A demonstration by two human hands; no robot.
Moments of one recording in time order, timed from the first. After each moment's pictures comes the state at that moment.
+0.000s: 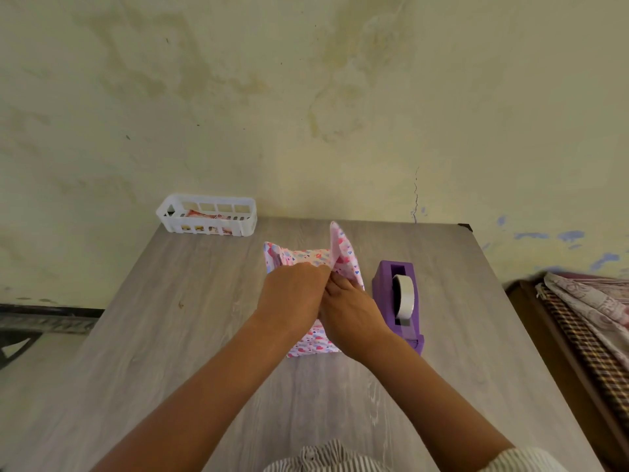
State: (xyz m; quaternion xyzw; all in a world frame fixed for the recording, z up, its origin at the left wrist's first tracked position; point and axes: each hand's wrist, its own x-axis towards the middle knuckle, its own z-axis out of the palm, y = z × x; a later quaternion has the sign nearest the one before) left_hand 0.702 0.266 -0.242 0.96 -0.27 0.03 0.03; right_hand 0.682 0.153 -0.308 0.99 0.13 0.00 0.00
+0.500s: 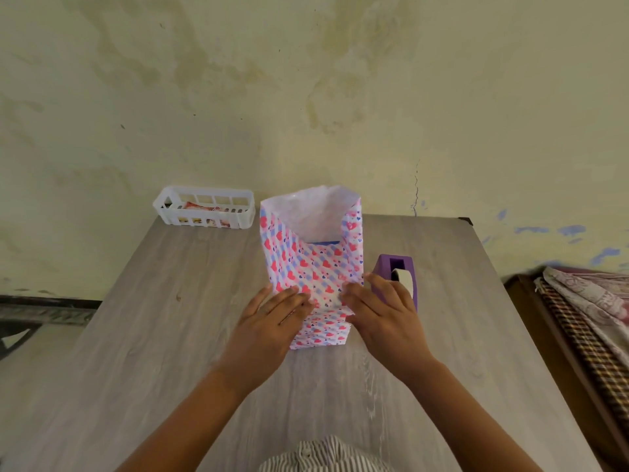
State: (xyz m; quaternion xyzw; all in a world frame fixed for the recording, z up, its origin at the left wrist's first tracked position) left_hand 0.688 0.330 -0.335 0.87 -0.43 0.22 0.07; right_hand 0.636 0.102 -0.323 0.96 0.15 0.25 -0.02
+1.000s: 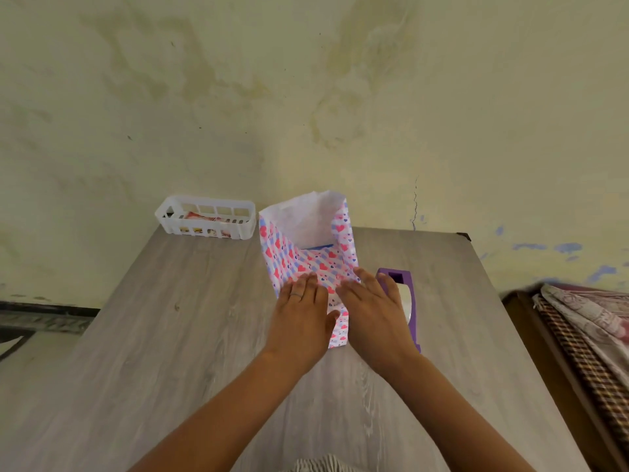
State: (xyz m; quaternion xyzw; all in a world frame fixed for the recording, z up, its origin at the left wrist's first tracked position) left_hand 0.694 0.260 -0.316 0.96 -0.25 0.11 0.05; right_hand 0.660 0.125 -0.299 0.98 0.06 0.21 0.02
